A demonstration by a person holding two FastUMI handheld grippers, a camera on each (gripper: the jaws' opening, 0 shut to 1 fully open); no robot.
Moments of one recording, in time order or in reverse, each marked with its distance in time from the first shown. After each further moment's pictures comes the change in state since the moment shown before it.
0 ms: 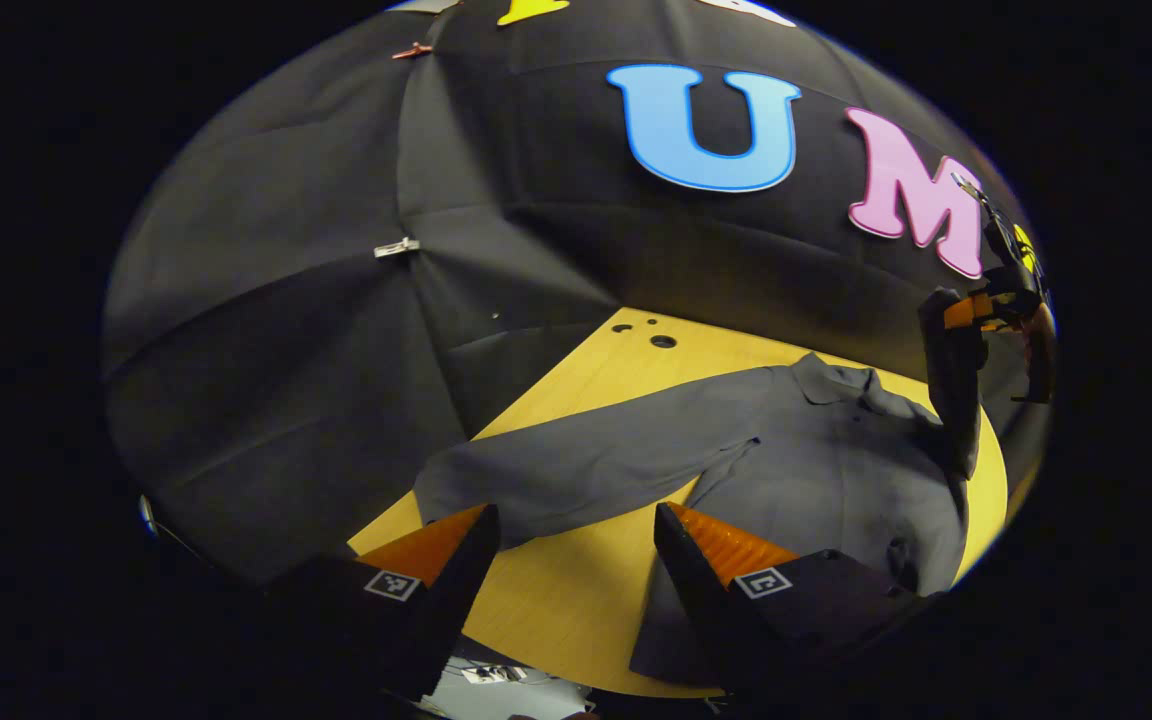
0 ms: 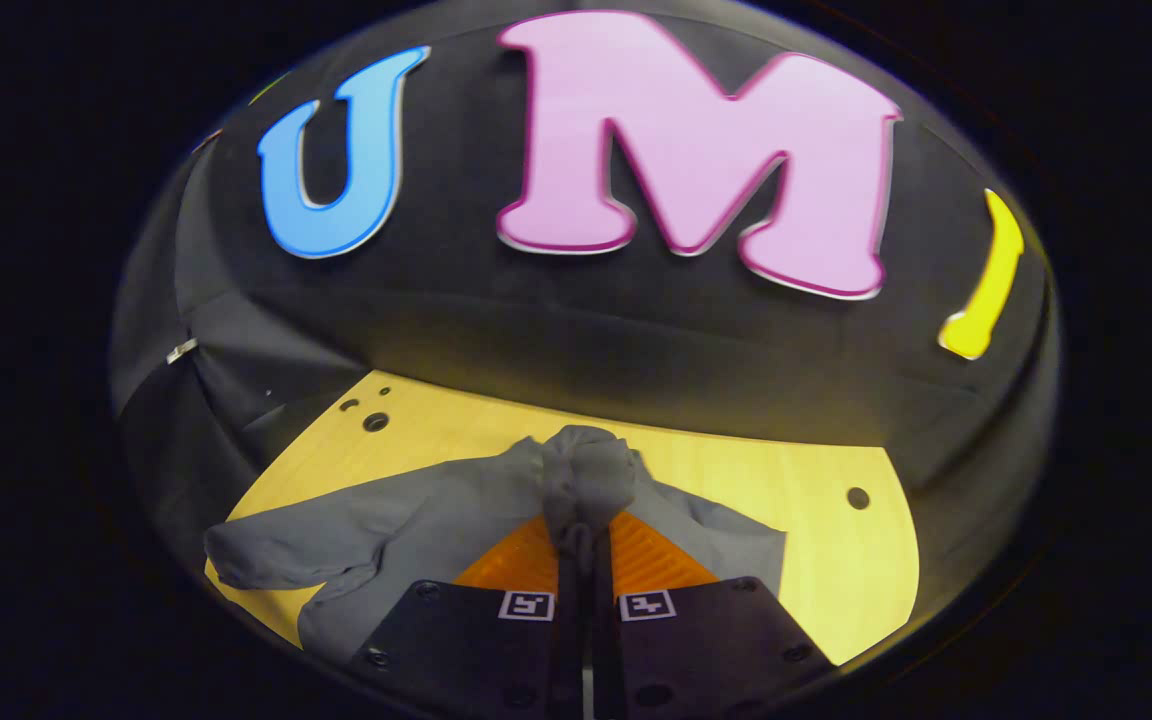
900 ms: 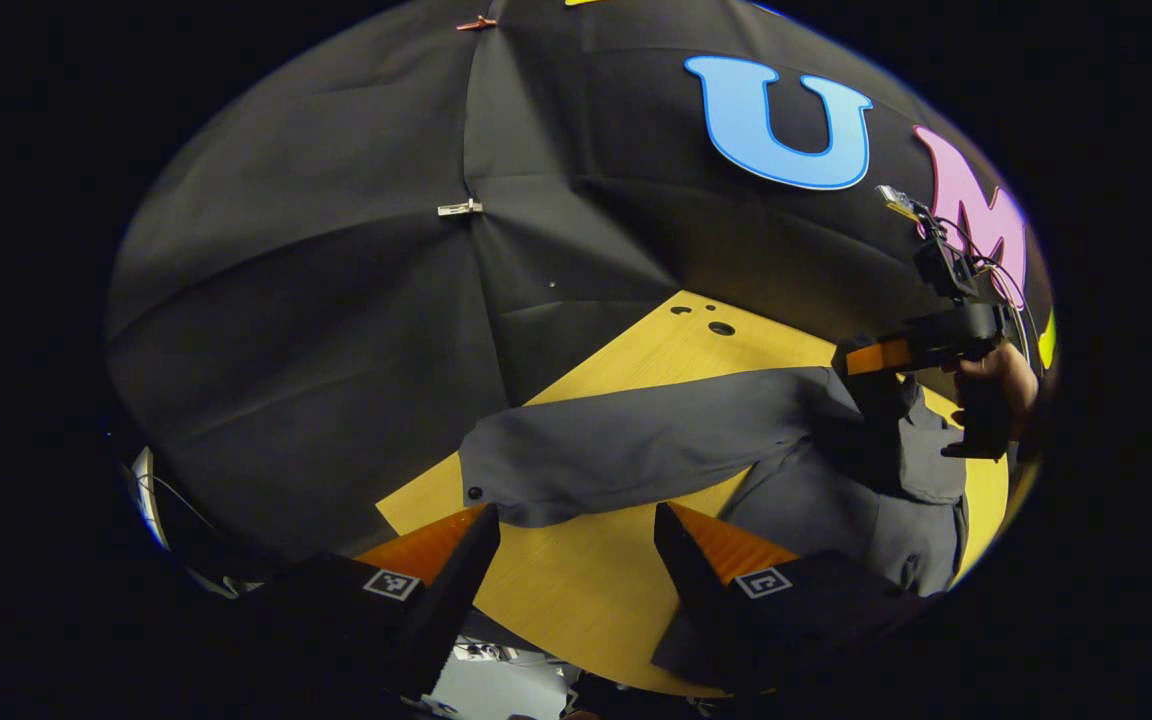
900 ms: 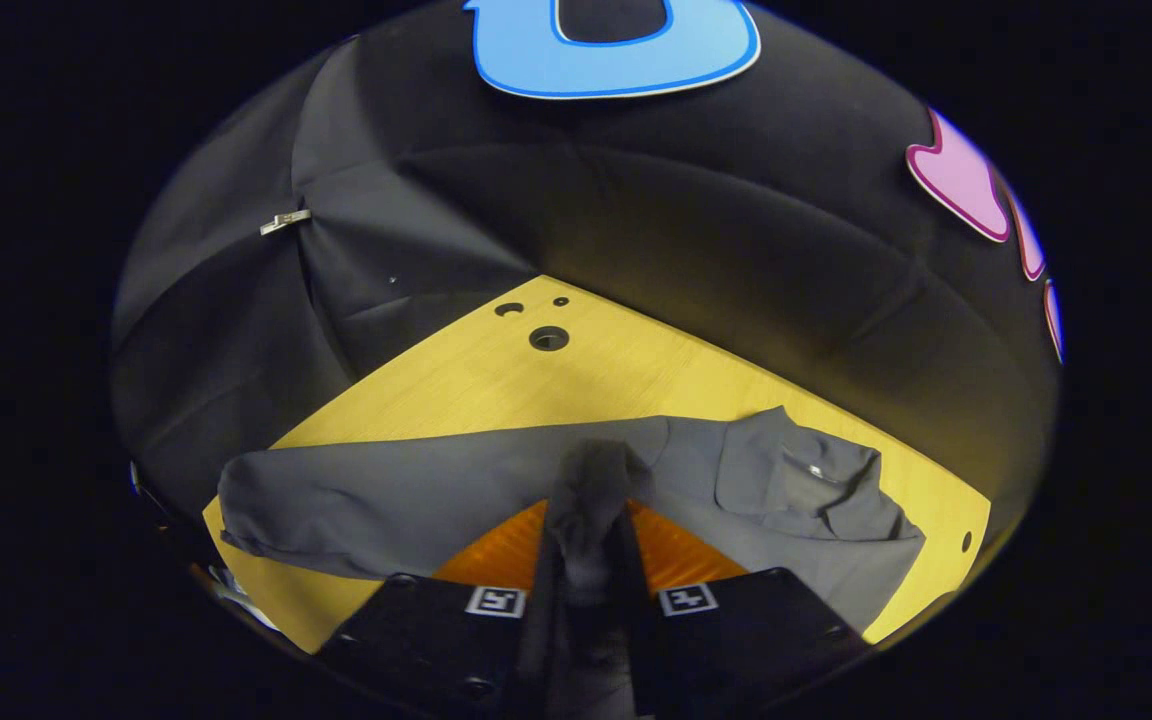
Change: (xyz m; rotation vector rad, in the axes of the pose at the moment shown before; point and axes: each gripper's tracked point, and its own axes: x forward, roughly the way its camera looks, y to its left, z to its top) left arm 0.005 0.032 -0.018 -0.080 0.054 0.089; right arm 0.069 0.204 -0.074 -0.219 0.156 0.305
